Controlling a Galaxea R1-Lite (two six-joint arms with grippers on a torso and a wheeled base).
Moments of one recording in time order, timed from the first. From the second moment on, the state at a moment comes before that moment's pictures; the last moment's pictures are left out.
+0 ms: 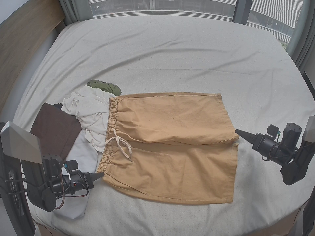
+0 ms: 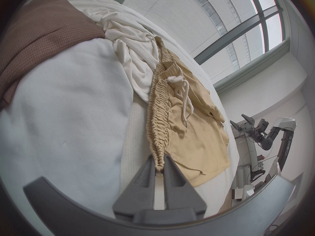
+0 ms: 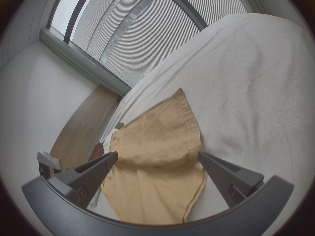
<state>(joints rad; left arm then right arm) -0.05 2.28 -0.22 -1.55 -0.57 -0.33 0.01 2.08 -0.37 -1.53 0.58 0.51</state>
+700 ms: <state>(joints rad) -0.06 2.28 -0.22 -1.55 -0.57 -0.33 0.06 2.16 -0.13 -1.42 0.58 0.20</state>
